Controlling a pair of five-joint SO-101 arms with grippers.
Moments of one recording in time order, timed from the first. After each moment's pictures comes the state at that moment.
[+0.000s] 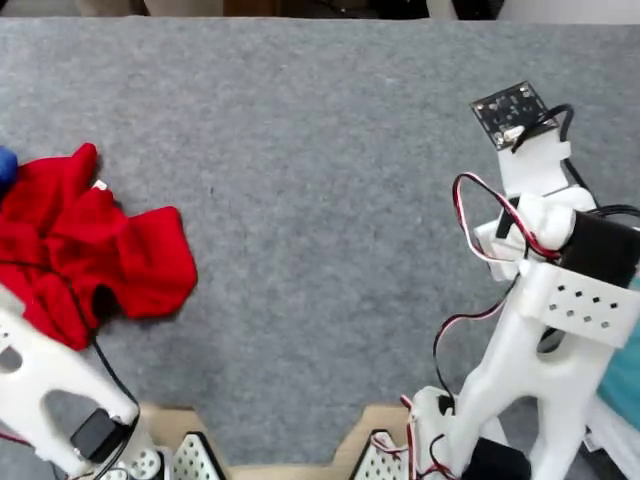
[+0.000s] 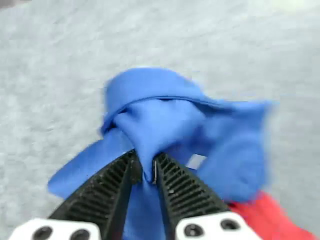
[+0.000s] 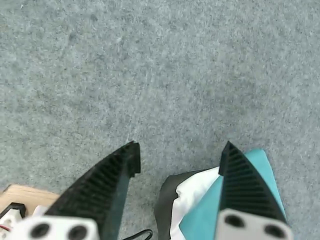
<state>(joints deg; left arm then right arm) -52.9 53.3 -92.3 90.7 4.2 16.7 -30.8 2.4 100.9 29.1</state>
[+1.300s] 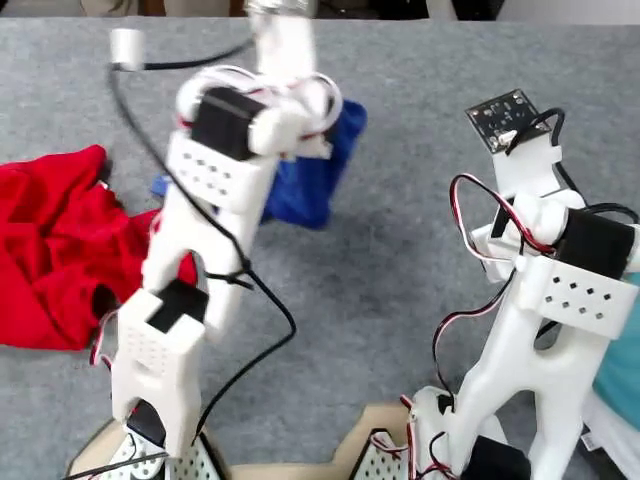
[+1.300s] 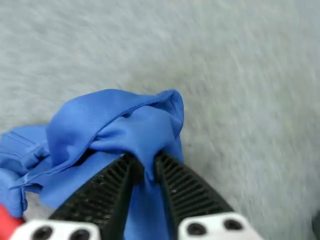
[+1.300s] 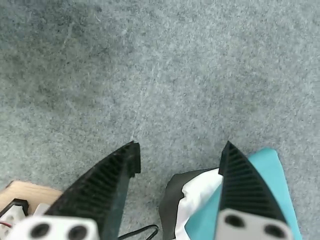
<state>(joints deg) 25.5 24.0 -70.2 100.4 5.2 16.7 -30.7 6.8 98.9 29.1</state>
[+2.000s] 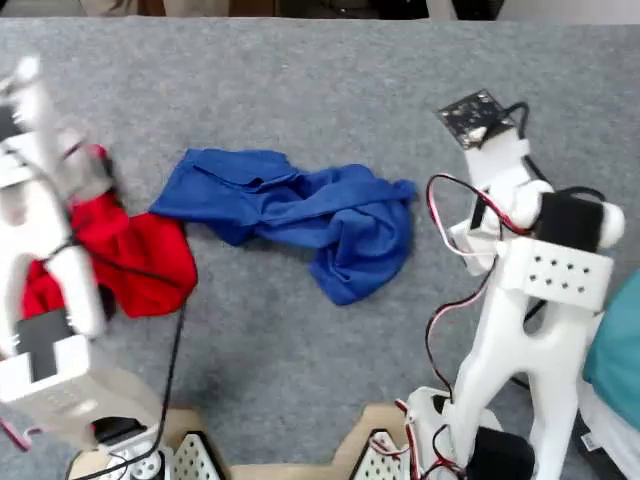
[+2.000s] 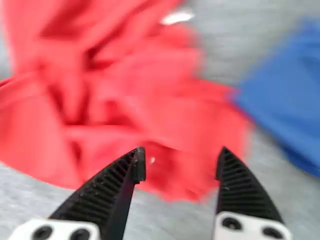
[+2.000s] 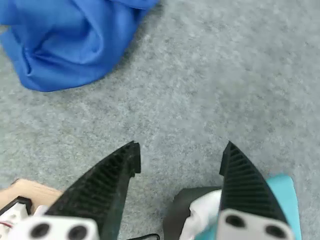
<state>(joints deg) -30.5 7.4 -10.6 90.1 -7.6 9.9 -26.8 10.2 95.8 29.1</state>
